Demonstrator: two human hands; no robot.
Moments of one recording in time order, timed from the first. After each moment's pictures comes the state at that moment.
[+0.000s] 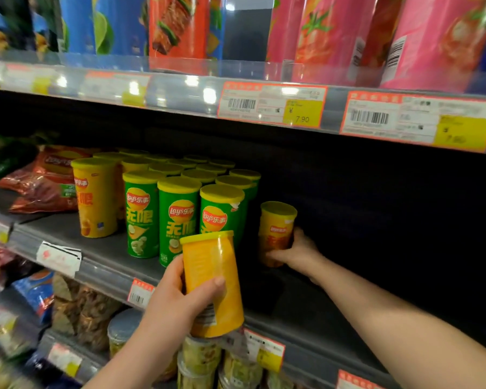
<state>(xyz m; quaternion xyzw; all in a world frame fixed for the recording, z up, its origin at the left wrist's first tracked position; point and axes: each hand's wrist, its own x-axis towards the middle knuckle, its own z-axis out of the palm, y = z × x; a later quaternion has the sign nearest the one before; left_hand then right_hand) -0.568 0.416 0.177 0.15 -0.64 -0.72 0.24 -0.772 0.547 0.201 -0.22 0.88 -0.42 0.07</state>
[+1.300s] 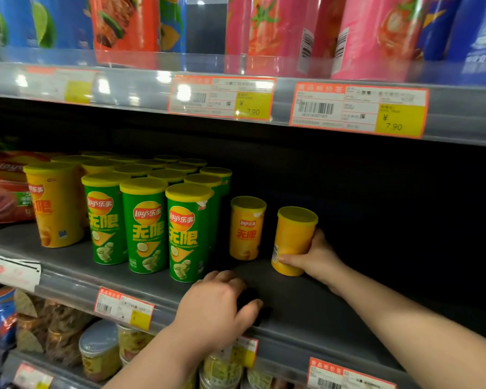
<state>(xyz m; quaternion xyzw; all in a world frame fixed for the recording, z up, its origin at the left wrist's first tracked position) -0.634 0.458 0.156 0.04 -0.98 -0.09 0.18 -0.772 0.617 0.198 -0.15 0.86 -0.48 0.05</state>
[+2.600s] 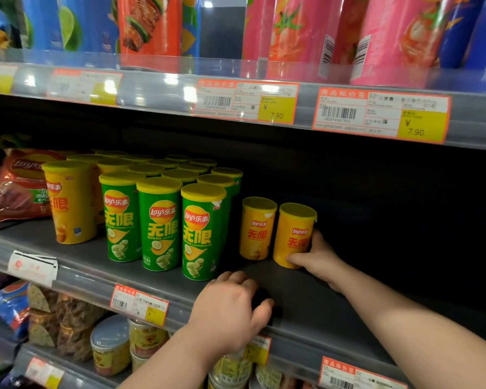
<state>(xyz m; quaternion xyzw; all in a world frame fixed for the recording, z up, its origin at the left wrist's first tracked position) -0.632 0.459 0.151 0.02 -0.98 -0.06 0.20 -0.782 0.603 0.191 -0.14 0.88 -0.46 0.07</state>
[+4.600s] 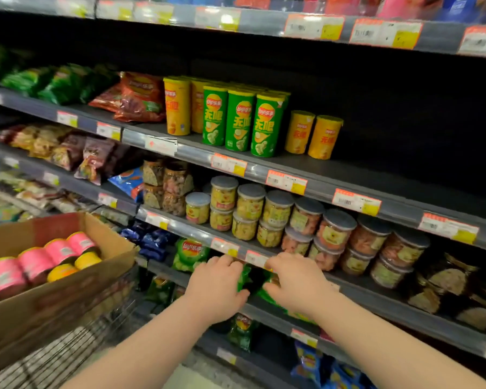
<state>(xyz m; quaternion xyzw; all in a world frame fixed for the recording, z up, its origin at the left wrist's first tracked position) -0.338 0.486 0.068 0.07 -1.00 -0.04 0.02 -0.429 0.633 0.097 -0.41 0.91 0.00 0.04</state>
